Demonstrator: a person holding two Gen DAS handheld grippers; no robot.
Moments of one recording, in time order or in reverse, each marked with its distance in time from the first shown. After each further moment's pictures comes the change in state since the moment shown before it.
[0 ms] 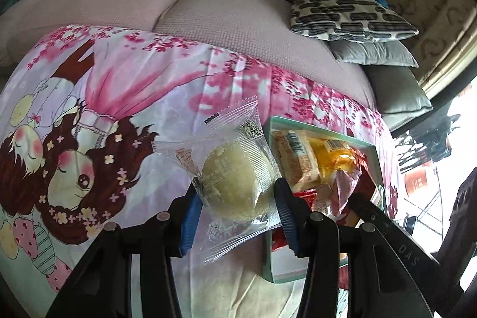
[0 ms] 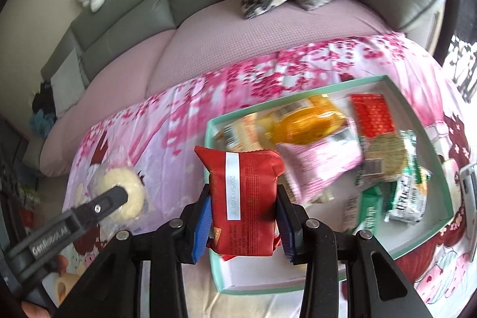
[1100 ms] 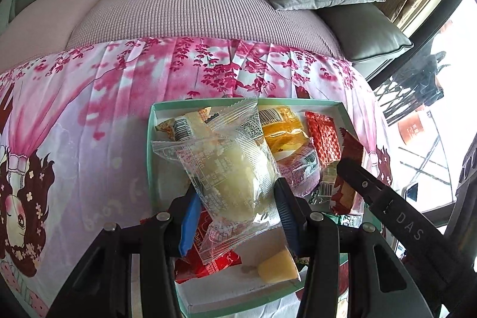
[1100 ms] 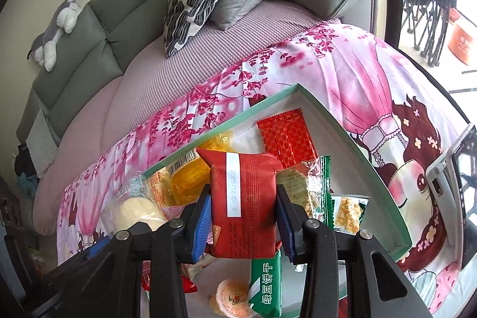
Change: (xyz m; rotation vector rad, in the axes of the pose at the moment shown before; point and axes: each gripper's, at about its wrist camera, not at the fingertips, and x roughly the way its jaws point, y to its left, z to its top) left arm 0.072 -0.118 -0.002 0.228 0.116 -0.044; right arm -0.001 -0.105 0.030 0.222 -0.086 -0.083
